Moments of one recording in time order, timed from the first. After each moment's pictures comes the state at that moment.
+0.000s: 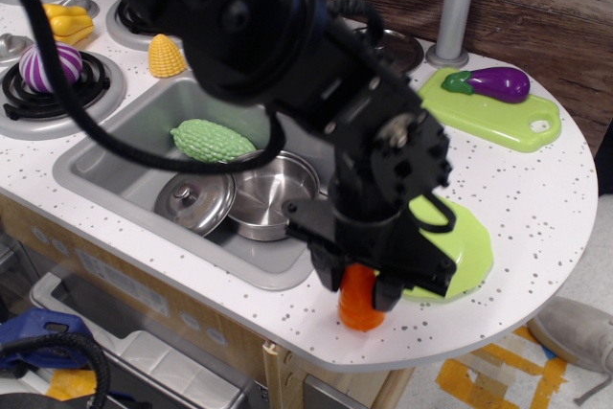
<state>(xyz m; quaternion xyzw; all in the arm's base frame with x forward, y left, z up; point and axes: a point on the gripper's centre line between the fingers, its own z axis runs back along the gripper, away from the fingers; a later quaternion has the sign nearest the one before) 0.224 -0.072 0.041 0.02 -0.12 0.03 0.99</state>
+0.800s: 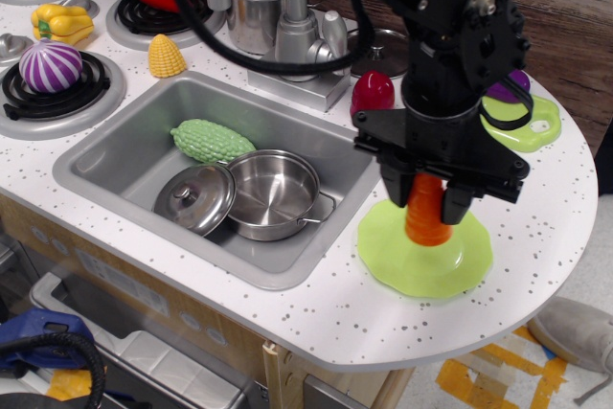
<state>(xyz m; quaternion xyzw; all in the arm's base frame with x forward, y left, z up) 0.286 -0.089 0.065 -0.01 -0.15 0.01 0.99</state>
